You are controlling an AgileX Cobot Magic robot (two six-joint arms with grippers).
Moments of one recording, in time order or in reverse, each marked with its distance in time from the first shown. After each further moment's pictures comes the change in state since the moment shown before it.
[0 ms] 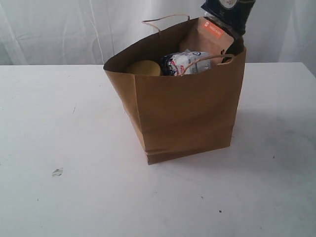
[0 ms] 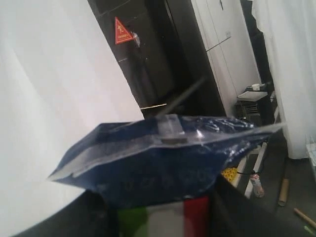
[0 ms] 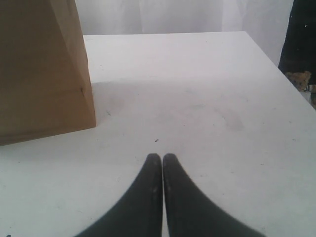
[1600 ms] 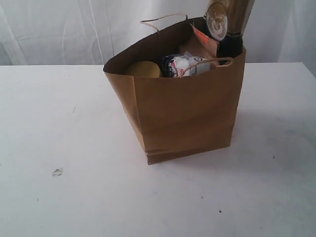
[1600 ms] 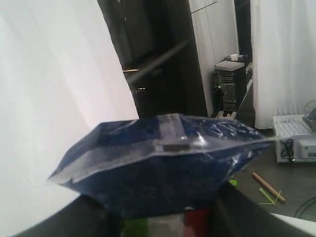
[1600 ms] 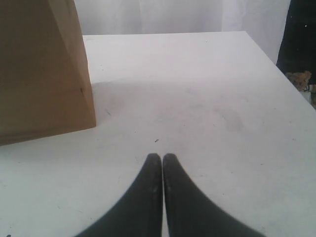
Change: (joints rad) left arm 0.073 0.024 0.054 -0.083 0.130 -0.035; right arm 0.000 0.000 0.000 0.000 0.000 0.000
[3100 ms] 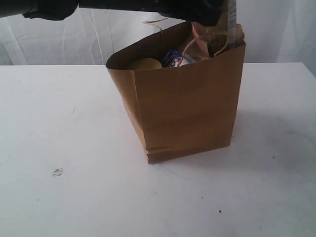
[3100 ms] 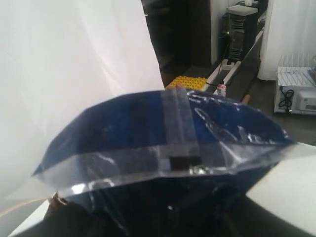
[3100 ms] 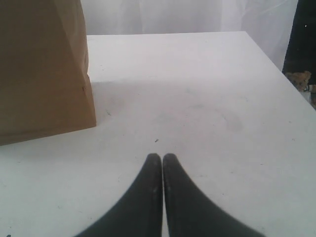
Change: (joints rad) left arm 0.059 -0.197 0.611 -0.283 -0.149 0.280; right arm 0.000 0.000 0.000 0.000 0.000 0.000
